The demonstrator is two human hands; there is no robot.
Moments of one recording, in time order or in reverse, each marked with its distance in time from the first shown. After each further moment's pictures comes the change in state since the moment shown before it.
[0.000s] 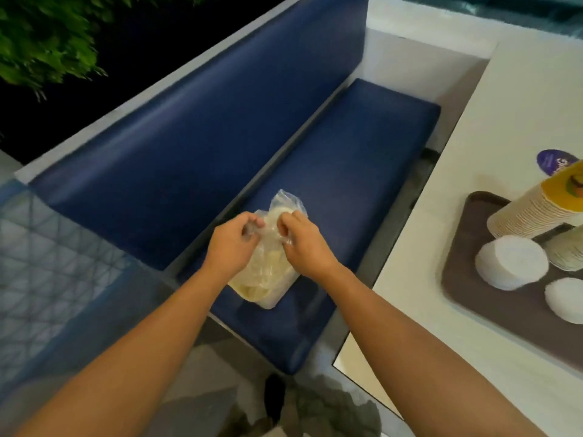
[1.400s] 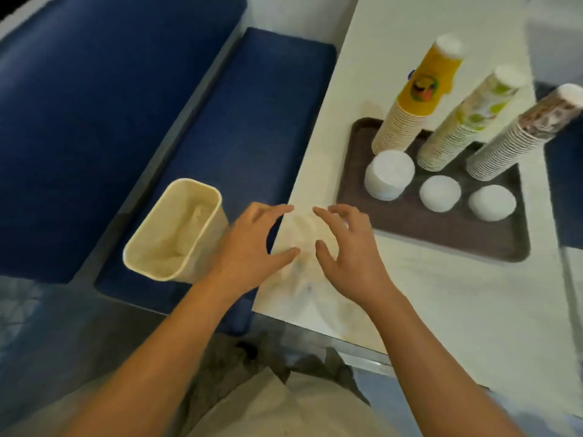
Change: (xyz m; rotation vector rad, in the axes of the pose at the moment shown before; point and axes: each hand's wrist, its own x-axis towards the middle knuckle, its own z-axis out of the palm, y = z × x) left_hand -0.106 0.111 0.130 0.230 -0.347 0.483; right_hand -0.225 0.065 -0.126 -0.258 0.312 0.317
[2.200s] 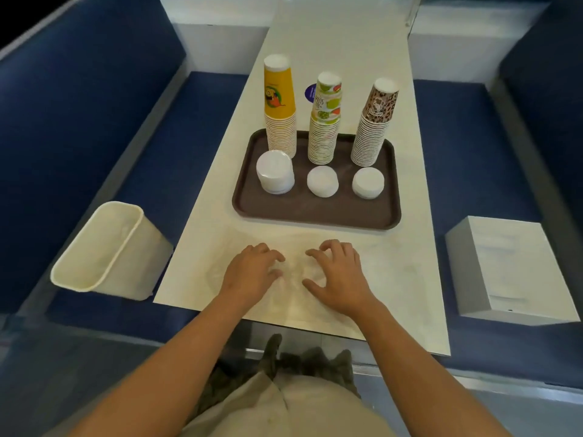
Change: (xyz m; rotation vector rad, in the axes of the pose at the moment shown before) left_hand -0.016 0.138 0.187 0.338 -0.156 0.062; right_hand -0.124 0.208 -0.072 -0.224 -0.099 0.054
